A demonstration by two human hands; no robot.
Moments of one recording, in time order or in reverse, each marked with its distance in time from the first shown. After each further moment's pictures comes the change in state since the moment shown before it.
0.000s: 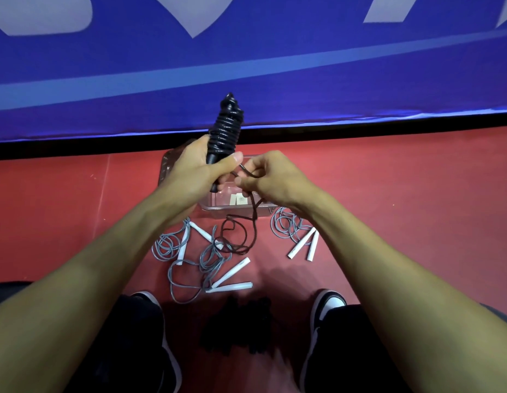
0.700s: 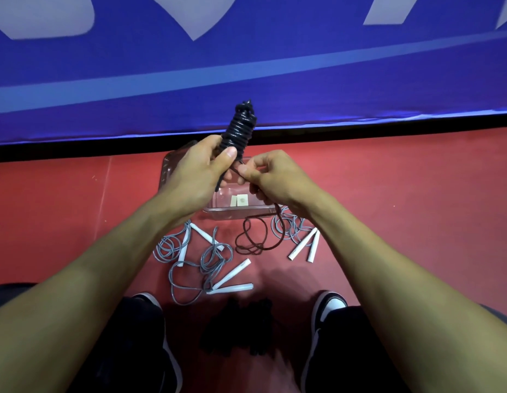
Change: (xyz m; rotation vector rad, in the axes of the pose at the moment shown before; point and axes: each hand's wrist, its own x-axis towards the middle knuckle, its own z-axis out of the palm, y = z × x) left_hand -0.001 0.004 0.002 0.210 0.047 0.043; right_hand 0.000 -0.003 0.001 0.106 0.062 0.038
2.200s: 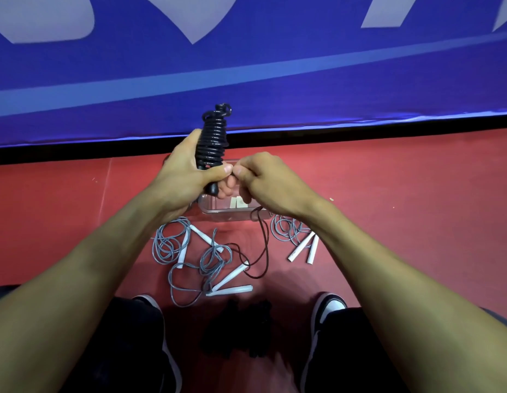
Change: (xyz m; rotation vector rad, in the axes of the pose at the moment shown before) left_hand -0.004 0.008 -0.014 -0.171 -0.052 -0.078; right_hand -0.015 -0.018 -0.003 -0.353 -0.049 -0.286
